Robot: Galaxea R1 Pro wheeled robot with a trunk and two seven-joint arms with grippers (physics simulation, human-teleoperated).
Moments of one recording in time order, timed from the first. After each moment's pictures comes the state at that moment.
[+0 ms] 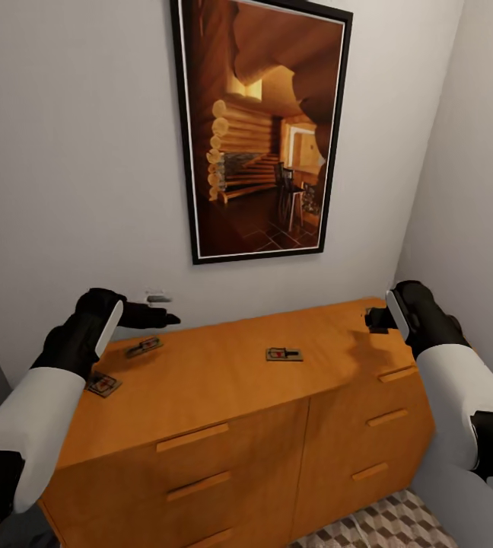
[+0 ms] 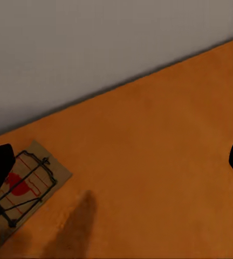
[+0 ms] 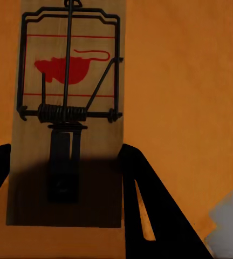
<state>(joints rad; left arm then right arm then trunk) -1.03 0.16 -0.09 -0.94 0.05 1.03 -0.37 -1.15 -0.17 -0.08 -0.69 0.07 1.04 -0.11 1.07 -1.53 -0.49</state>
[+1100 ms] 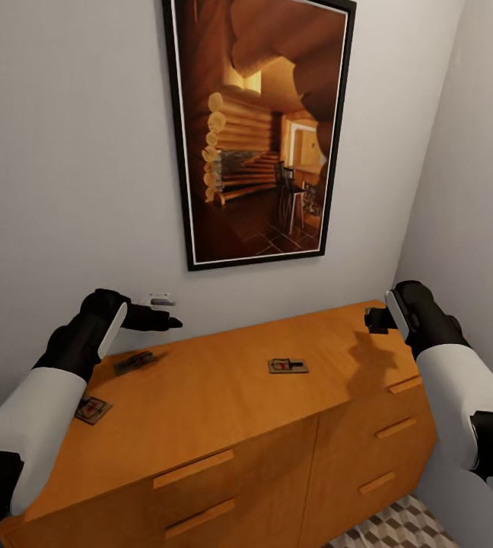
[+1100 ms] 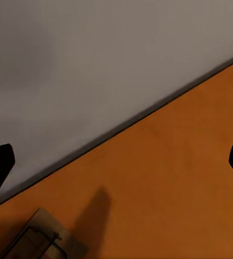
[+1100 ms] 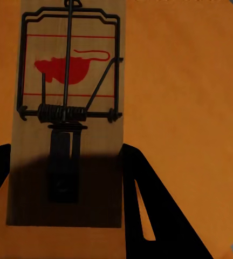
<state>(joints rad) -1.03 0.16 -0.15 -0.94 0.05 1.03 -0.37 -1.15 -0.17 -0.08 -0.69 0.06 1.04 -0.11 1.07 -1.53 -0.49</state>
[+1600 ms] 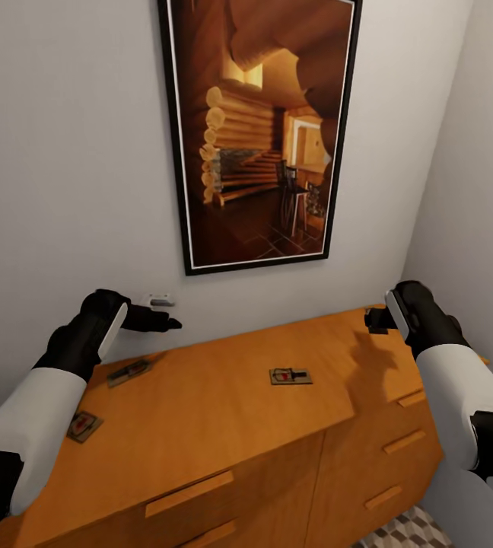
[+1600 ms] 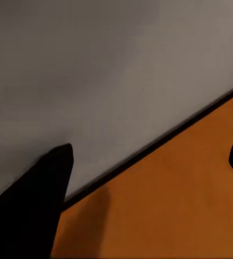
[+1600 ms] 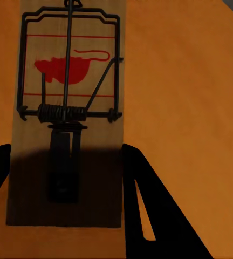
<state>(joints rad) -1.03 0.16 -0.15 -0.94 0.05 1.04 -0.37 -1.15 -0.17 -0.08 -0.69 0.06 1.04 -0.11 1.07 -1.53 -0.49</state>
